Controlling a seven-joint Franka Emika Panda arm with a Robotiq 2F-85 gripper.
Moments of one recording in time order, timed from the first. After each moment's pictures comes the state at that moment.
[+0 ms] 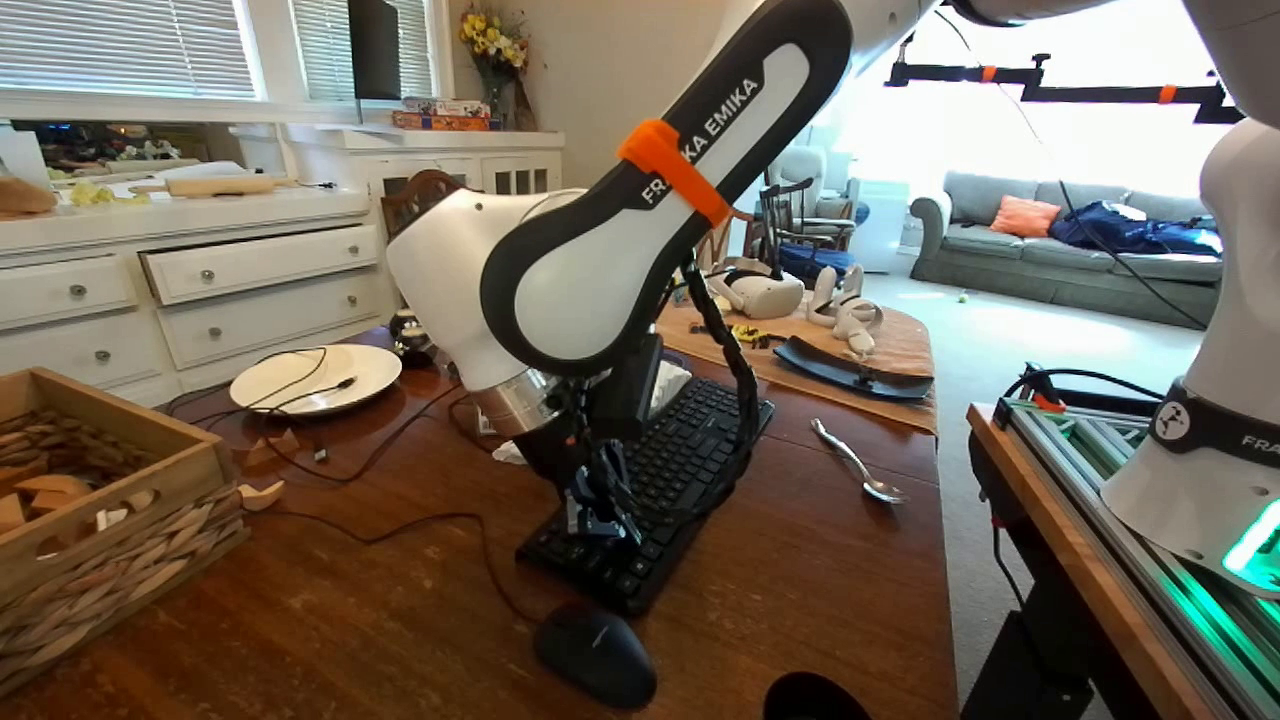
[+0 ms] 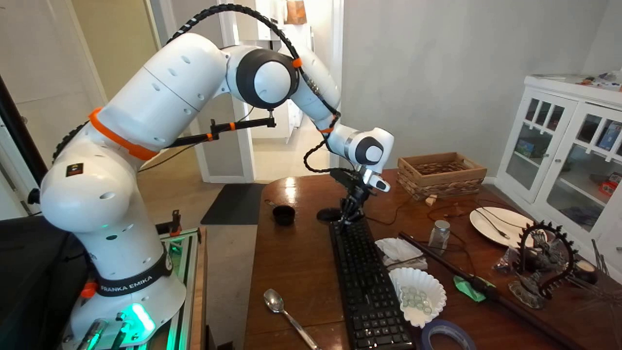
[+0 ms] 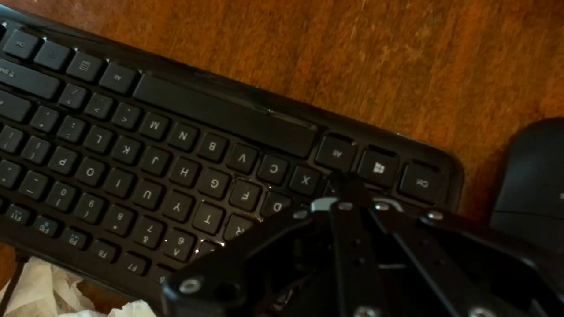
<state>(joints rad) 0.23 0.85 0.04 -1.54 -0.07 1.93 0.23</state>
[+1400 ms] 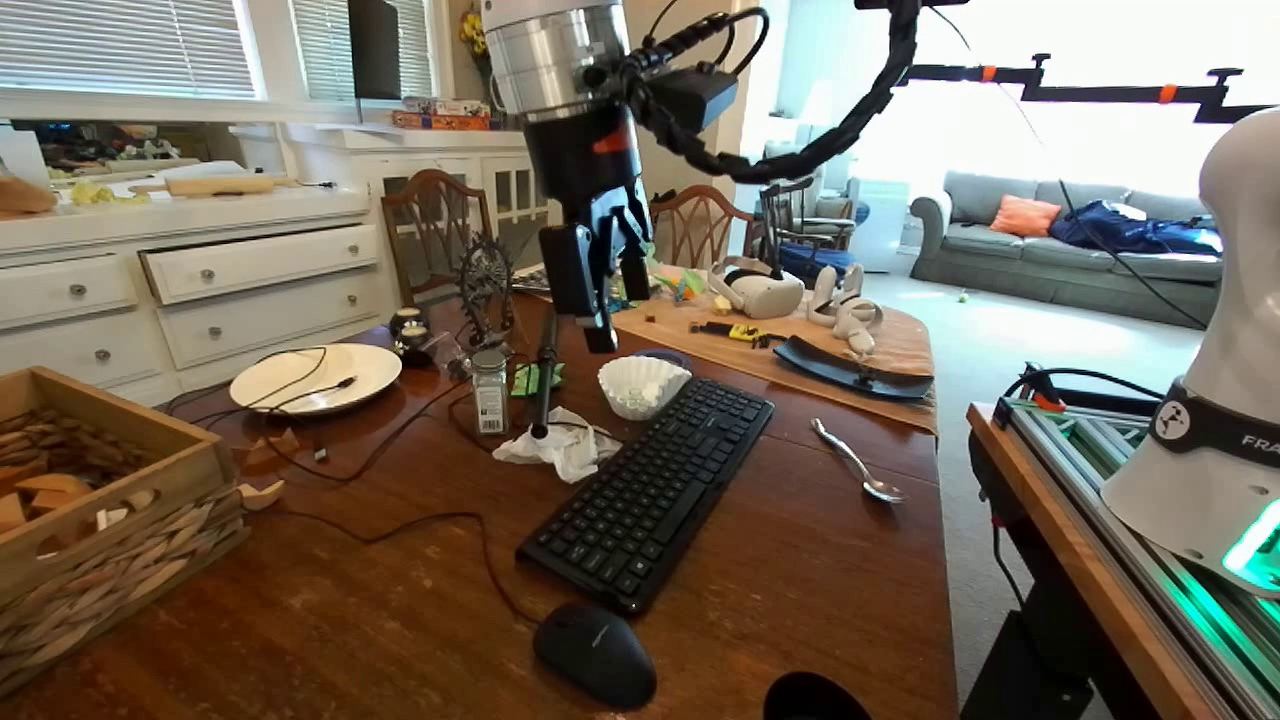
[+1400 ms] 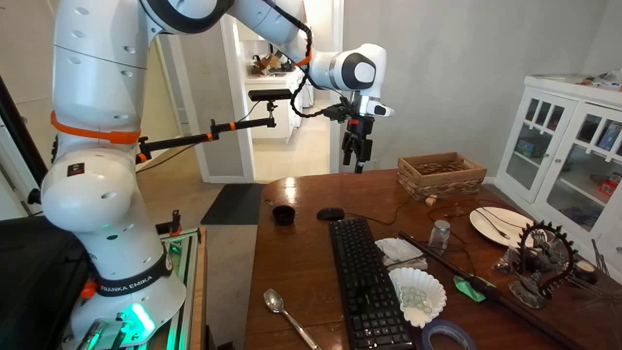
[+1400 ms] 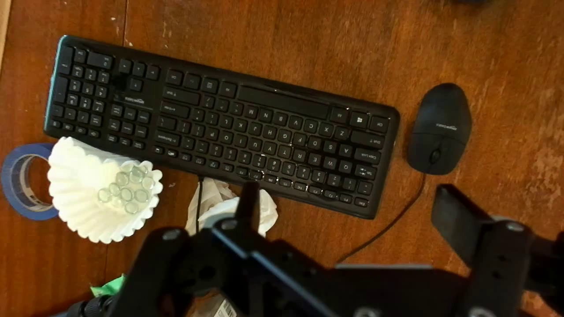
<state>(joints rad) 0.24 0.33 0.03 -1.79 -0.12 1.89 0.38</state>
